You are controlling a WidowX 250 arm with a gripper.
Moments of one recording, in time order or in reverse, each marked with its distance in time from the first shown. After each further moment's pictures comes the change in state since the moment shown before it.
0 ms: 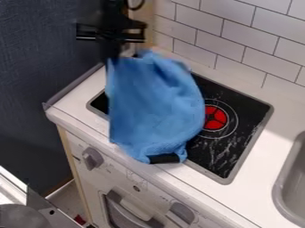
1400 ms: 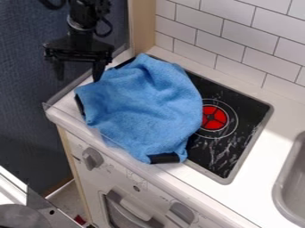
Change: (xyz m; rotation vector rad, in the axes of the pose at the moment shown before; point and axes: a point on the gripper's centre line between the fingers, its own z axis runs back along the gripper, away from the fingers) arm 0.000 0.028 -0.034 0.081 -0.110 0.024
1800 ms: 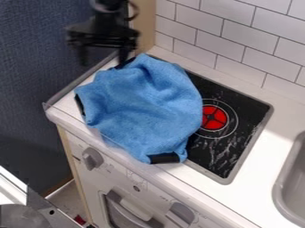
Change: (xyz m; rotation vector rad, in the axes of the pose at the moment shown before) arm -0.003 -0.050 0.037 -0.076 0.002 -0.086
